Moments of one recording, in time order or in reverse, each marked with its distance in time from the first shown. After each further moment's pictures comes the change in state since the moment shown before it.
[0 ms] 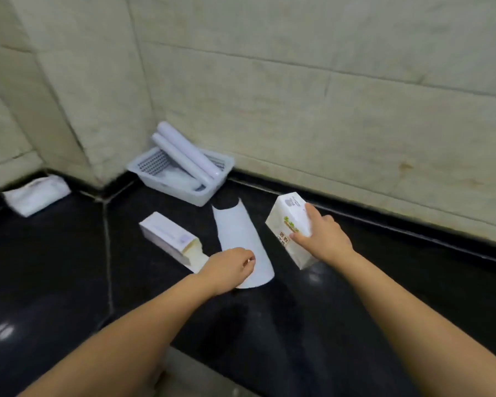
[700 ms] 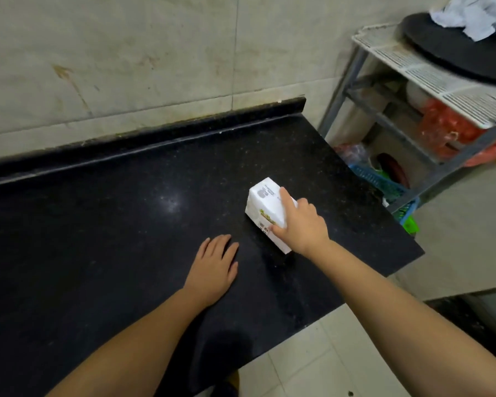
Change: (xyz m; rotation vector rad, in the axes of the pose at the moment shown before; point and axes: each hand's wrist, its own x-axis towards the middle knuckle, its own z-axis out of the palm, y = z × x) left_hand 0.085 0.343 0.275 0.226 -0.130 0.742; right_hand -0.203 0.403 -0.063 -0.161 0.112 0.740
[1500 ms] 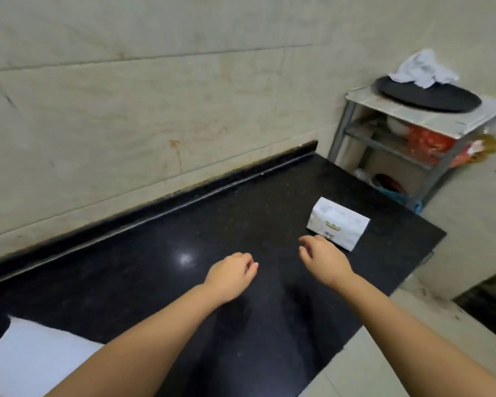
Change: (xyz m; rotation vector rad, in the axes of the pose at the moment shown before) left_hand -0.090 -0.143 -0.142 -0.283 -0.136 0.039; right_hand -0.112 -0.169 0.013 0.205 0.168 0.079
